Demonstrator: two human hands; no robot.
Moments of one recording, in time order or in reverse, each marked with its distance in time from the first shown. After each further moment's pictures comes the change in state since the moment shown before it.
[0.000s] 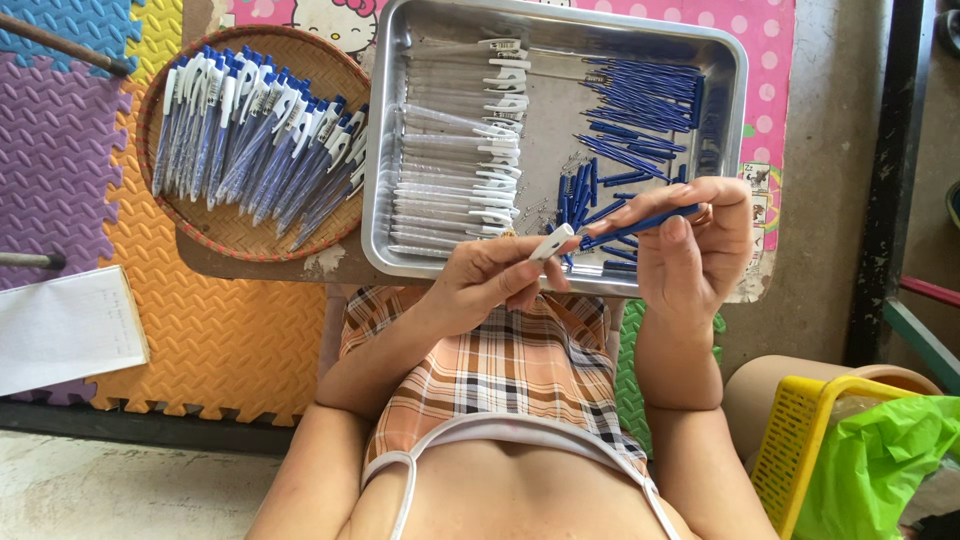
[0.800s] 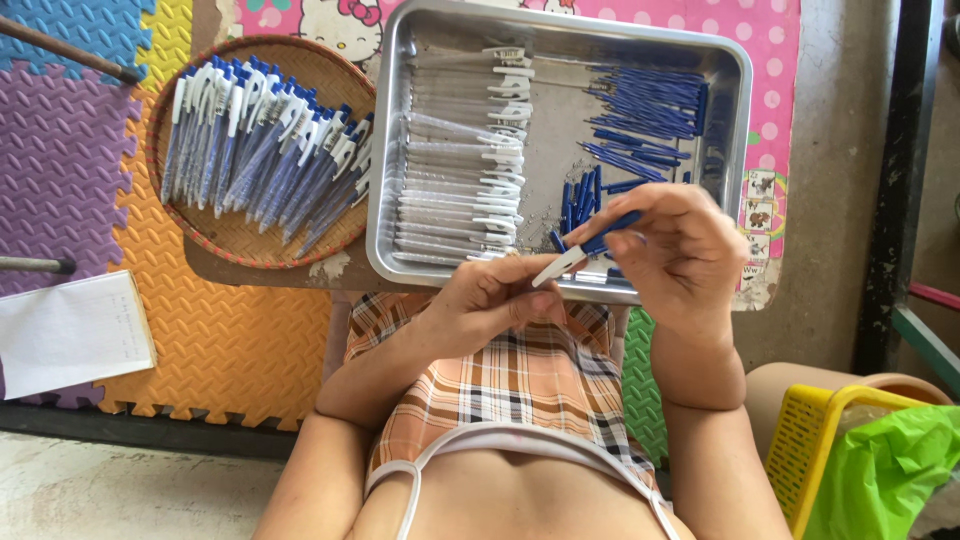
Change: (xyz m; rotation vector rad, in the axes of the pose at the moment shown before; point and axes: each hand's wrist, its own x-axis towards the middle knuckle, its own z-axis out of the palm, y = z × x) left_hand -0.008 0.017 0.005 0.074 -0.061 -0.037; right_hand 0.026 -0.026 0.028 -0.300 -0.137 0.003
